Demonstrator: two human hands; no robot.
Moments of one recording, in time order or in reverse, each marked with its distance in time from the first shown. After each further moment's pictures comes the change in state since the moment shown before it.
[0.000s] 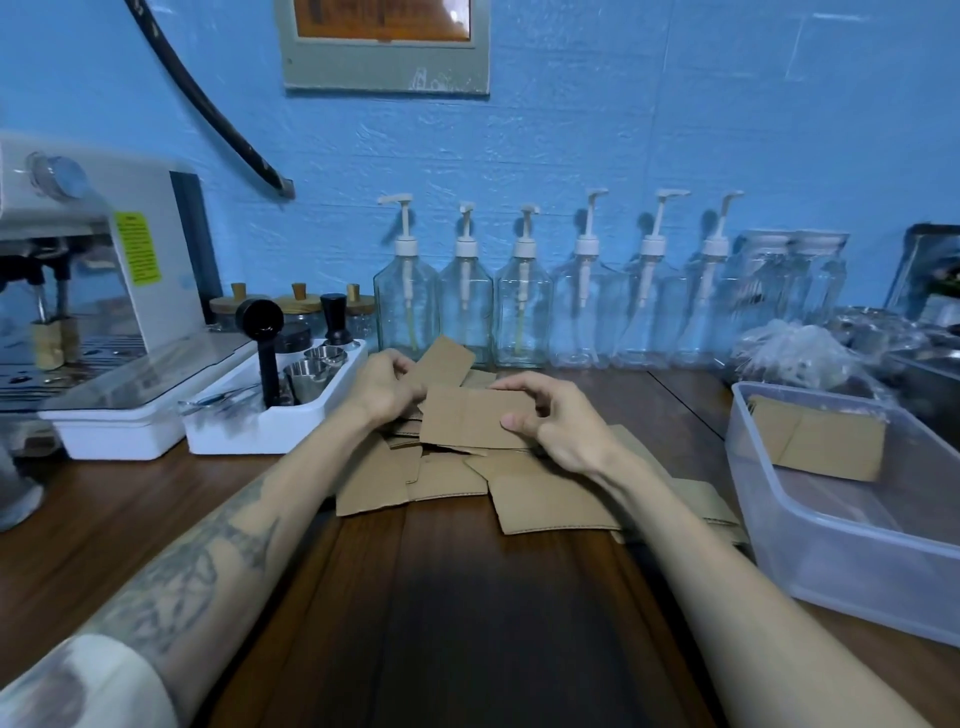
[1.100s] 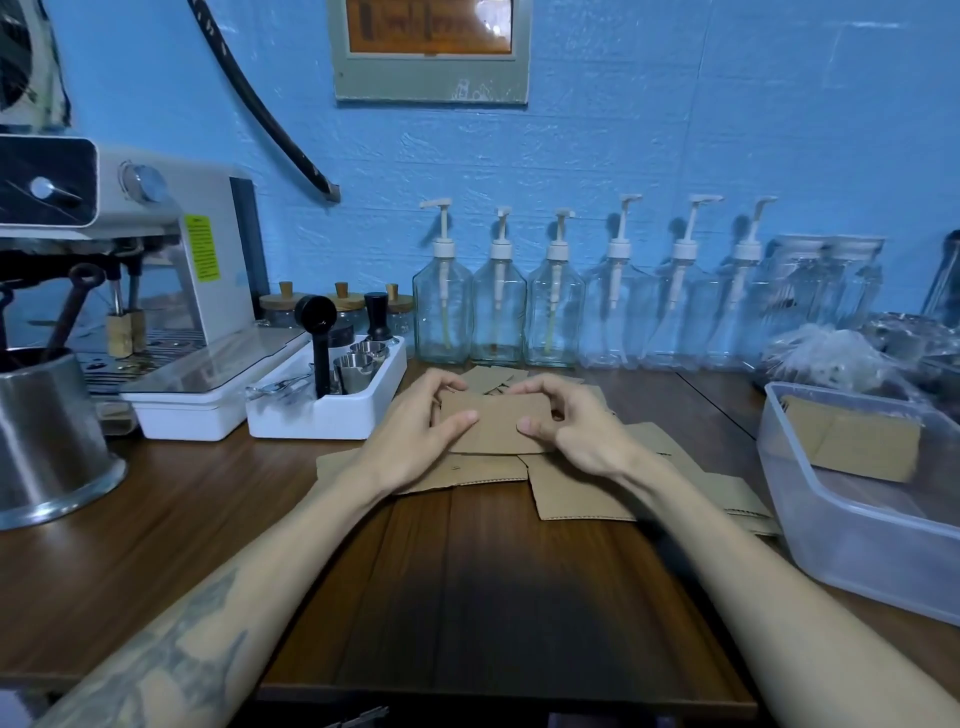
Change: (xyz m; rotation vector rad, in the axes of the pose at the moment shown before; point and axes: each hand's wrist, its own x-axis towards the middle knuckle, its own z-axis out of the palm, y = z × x) left_hand -0.088 -0.017 -0.021 0.086 -0.036 0.428; right_hand -0.012 -0.021 0.020 -0.068 -0.064 0.001
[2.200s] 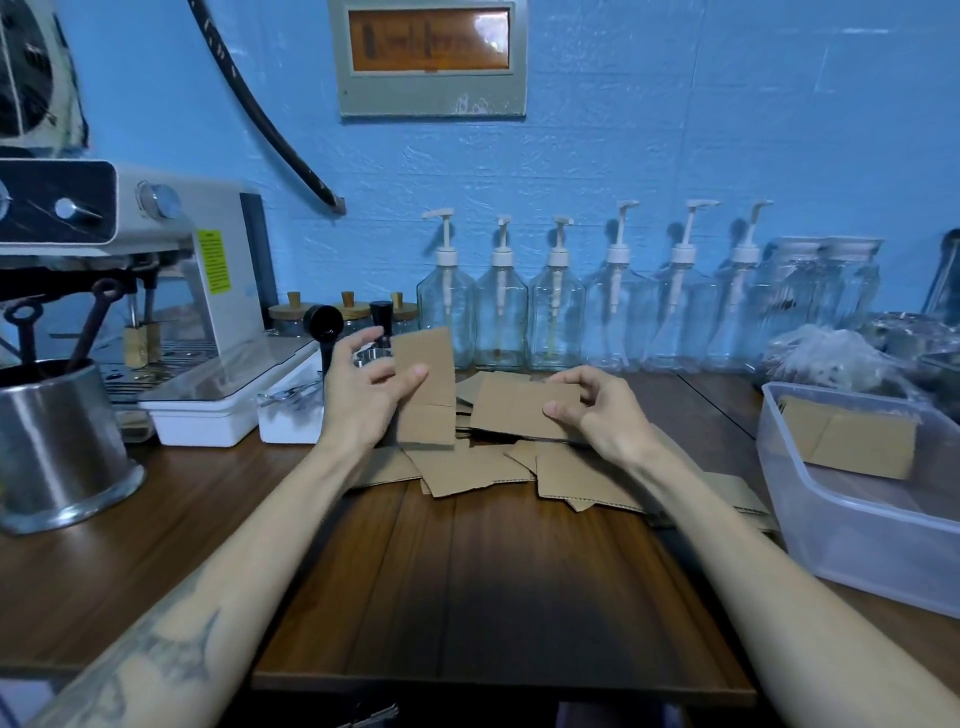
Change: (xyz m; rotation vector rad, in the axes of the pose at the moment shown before) left_hand 0.003 0.009 -0.038 -0.695 0.420 -0.234; right_hand 0.002 0.011 -0.016 0.017 0.276 0.090
